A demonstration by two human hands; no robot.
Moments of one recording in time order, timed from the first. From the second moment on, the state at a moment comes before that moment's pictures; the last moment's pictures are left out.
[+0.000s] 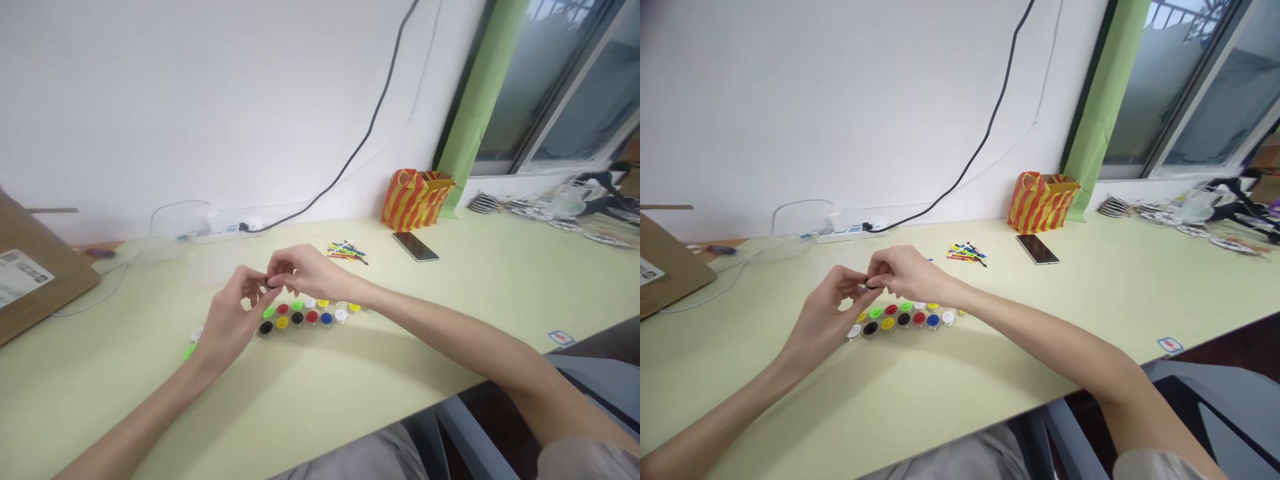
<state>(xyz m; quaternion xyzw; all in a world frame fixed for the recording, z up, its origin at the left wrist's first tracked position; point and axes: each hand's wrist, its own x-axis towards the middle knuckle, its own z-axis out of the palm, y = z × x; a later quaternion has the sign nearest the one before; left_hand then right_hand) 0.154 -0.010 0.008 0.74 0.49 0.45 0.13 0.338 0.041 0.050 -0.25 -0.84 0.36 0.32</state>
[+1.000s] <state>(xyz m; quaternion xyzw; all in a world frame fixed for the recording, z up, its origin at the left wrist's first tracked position) 0.127 0.013 -0.007 0.84 0.35 0.40 -0.10 0.500 0.231 -0.026 -0.65 -0.76 0.05 0.07</state>
